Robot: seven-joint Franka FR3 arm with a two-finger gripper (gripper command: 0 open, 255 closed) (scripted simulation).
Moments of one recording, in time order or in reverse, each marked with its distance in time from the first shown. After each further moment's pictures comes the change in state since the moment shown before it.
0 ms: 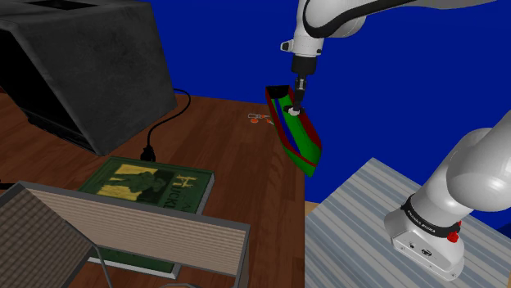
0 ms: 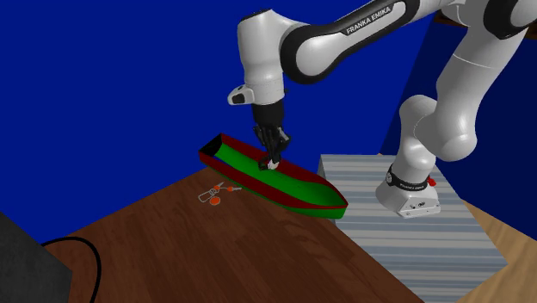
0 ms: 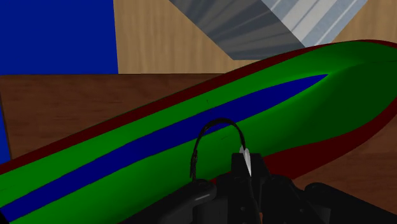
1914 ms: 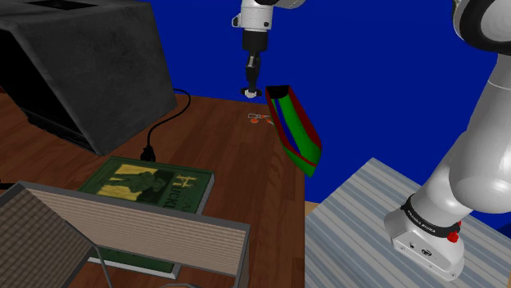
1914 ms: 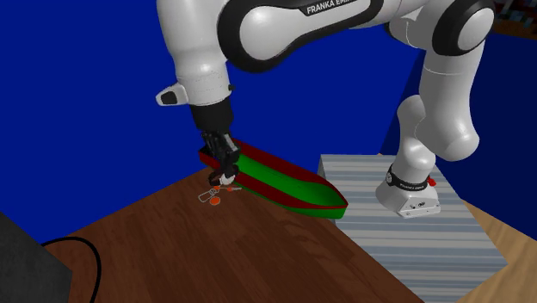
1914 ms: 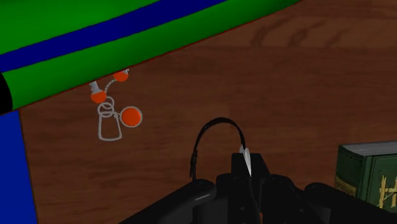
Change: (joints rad) arm 0.089 0.377 0.076 0.618 -0.027 -0.208 0.210
